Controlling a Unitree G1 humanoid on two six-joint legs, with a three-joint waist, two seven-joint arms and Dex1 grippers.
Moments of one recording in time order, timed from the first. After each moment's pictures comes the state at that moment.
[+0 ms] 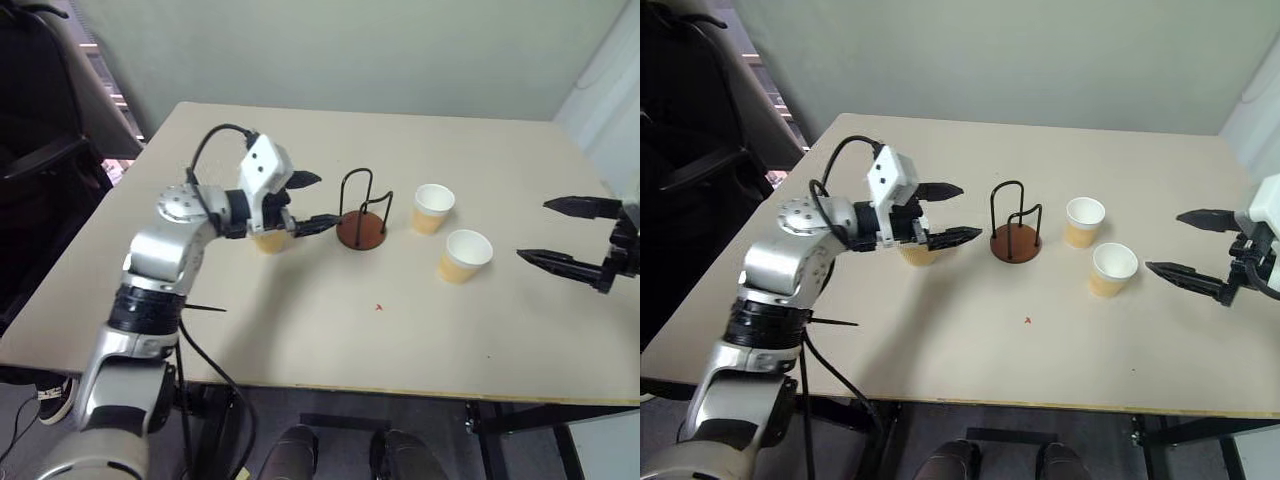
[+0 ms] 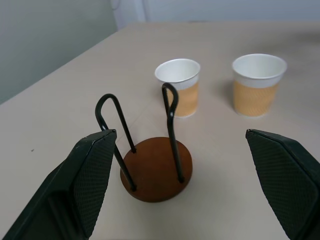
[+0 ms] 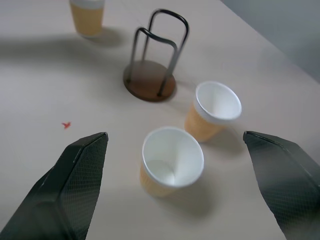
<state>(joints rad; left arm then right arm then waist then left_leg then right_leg) -0.85 0.54 -0.13 0.14 -0.30 0.44 -0.93 -0.14 -1.09 -0.56 -0.36 0.56 0.65 1.10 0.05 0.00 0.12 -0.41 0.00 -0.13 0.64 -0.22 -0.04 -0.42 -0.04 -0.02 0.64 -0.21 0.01</state>
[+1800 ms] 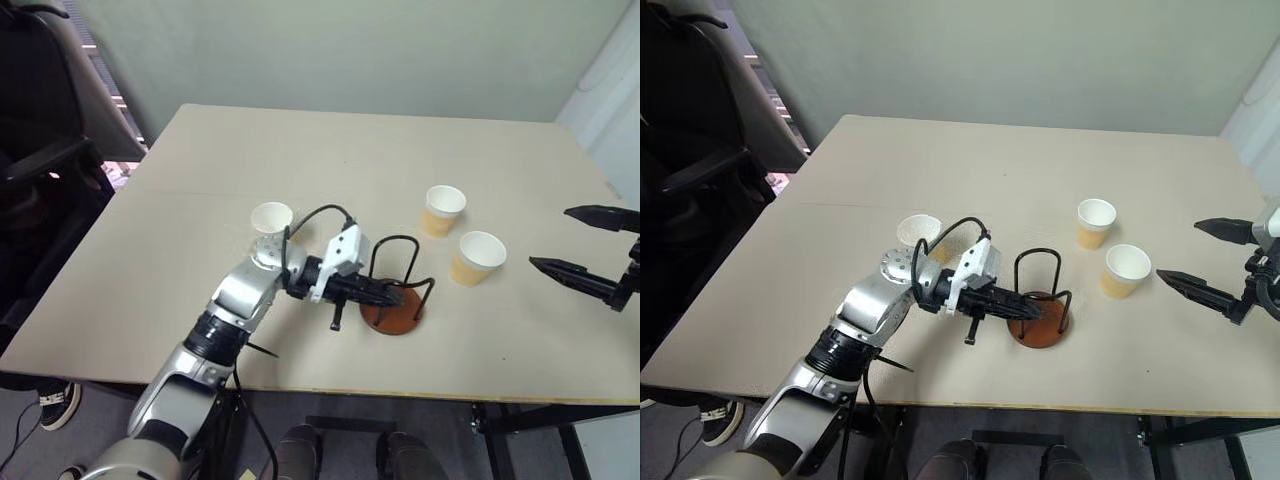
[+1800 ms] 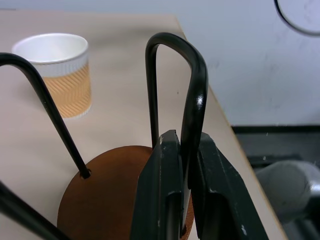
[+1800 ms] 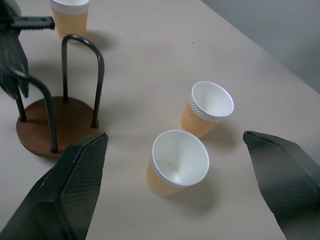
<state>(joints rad) -0.71 0.38 -0.36 0.09 -0.27 0.36 -1.29 -0.01 -1.08 -0.71 -0.52 0.63 0.76 0.99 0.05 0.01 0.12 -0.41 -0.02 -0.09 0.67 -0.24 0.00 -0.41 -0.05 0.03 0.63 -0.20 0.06</state>
